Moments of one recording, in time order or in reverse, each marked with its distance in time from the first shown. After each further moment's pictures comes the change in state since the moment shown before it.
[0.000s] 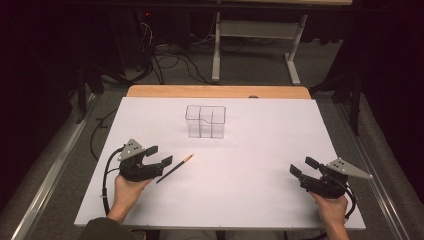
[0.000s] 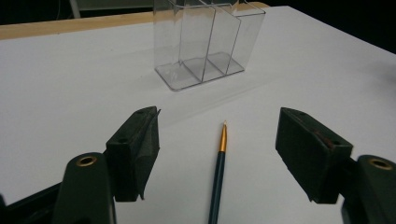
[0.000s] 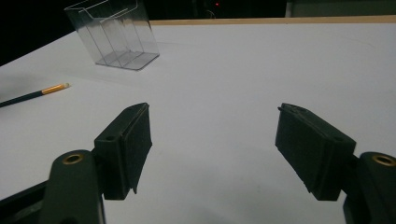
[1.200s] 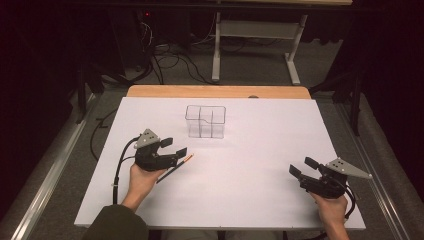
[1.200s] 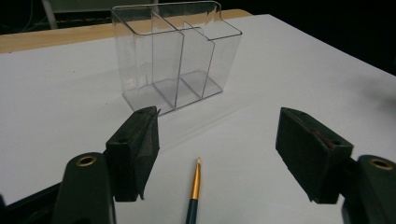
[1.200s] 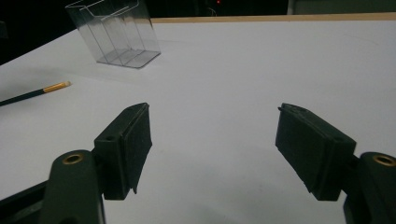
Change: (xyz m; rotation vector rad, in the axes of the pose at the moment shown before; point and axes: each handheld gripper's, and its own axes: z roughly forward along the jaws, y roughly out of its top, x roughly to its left) left arm -0.014 0.026 0.034 0.001 -0.066 0.008; right arm 0.000 0.000 0.001 0.006 0.005 -0.001
